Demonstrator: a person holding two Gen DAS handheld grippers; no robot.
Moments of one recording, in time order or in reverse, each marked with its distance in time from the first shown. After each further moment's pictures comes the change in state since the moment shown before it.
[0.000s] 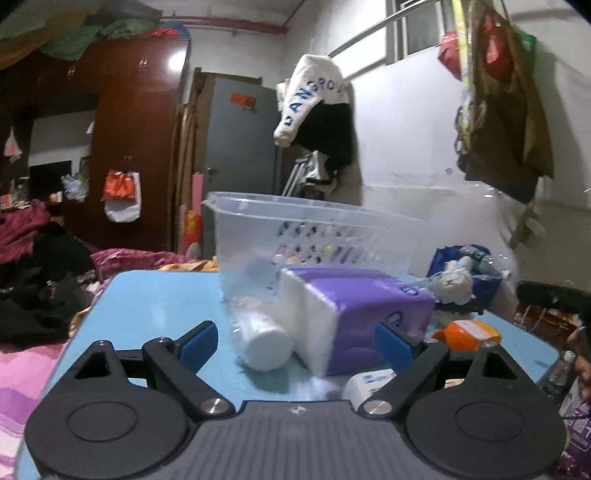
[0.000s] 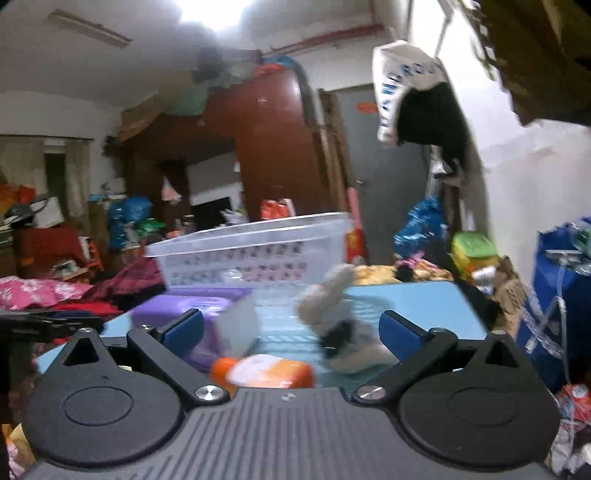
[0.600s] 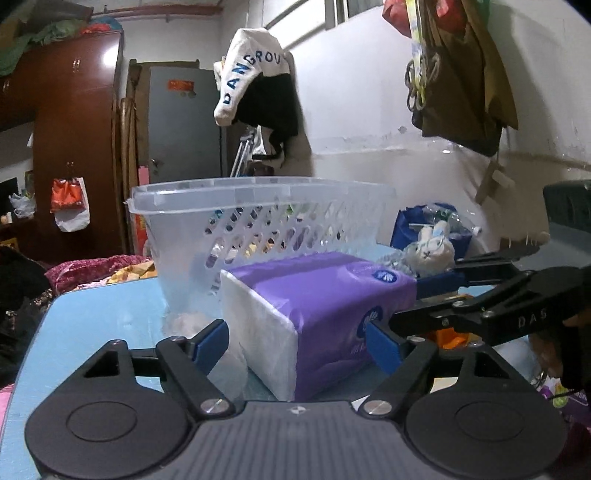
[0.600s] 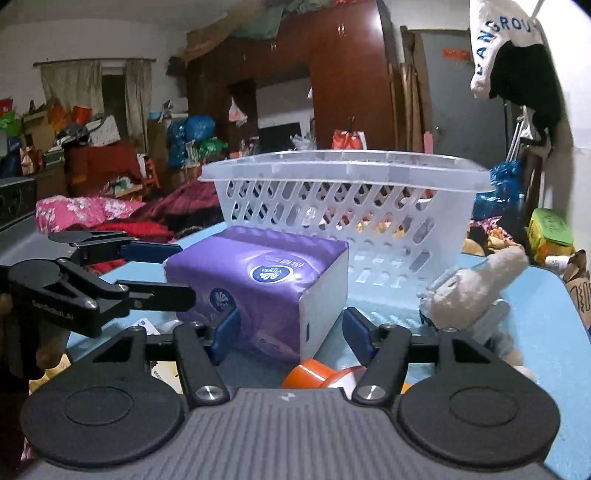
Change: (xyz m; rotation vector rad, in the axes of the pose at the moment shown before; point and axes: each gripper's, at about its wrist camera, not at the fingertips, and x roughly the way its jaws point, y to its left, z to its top) left arm 0.054 -0.013 0.007 0.148 0.099 -0.134; right arm 0.098 0.027 0.006 -0.137 0.259 0.196
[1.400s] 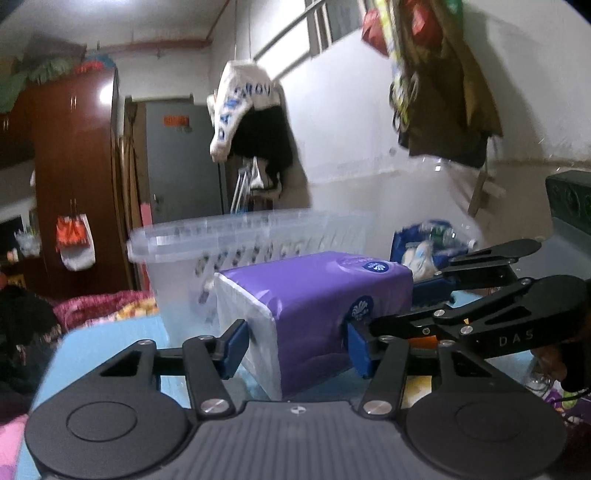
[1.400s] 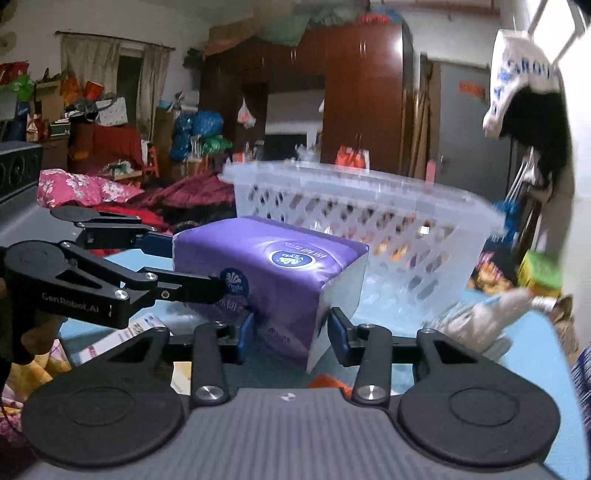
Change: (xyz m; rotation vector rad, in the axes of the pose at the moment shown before) left arm -0.027 -0.027 0.007 0.082 -0.126 0.038; right arm -0.021 0.050 -0.010 -0.161 -0.065 -0.068
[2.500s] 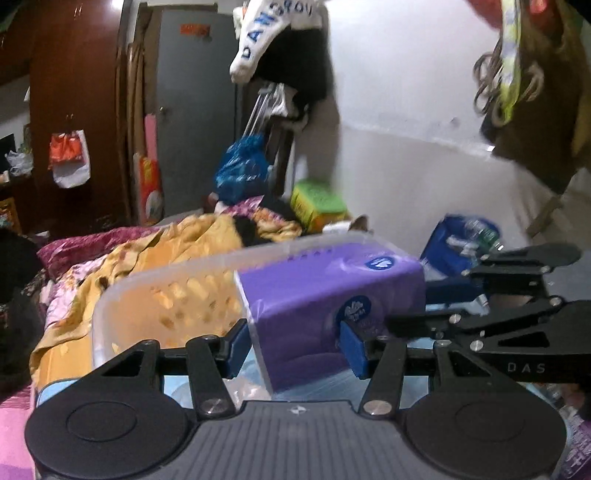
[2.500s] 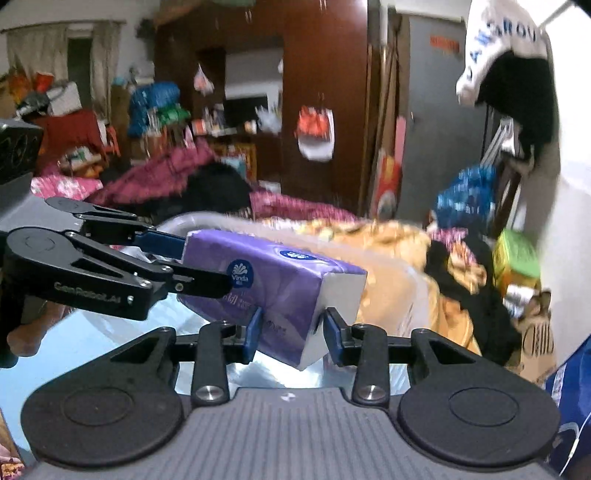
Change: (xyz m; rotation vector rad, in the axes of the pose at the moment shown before) left arm 0.179 0.082 0.125 -0.161 0.342 -0.007; right arm 0.122 -0.105 0.117 0.100 0.221 -0.064
